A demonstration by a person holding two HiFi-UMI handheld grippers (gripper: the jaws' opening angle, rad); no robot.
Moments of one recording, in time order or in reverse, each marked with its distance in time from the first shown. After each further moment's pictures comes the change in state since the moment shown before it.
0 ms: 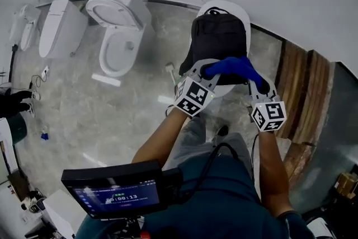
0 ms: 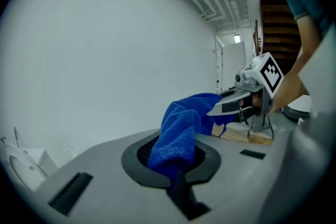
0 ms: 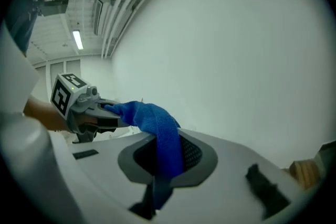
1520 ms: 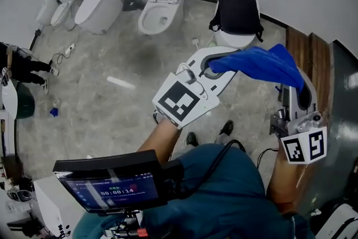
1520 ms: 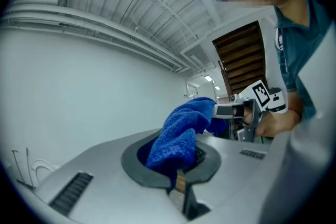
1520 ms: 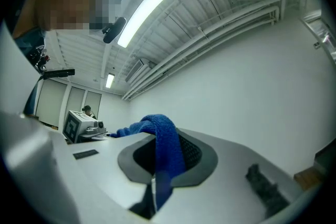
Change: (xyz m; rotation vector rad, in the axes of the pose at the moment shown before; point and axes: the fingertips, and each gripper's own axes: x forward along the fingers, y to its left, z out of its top) left arm -0.537 -0.363 0.105 0.094 -0.450 -0.082; right arm -0.529 0.405 0.088 -0.035 -0.550 0.019
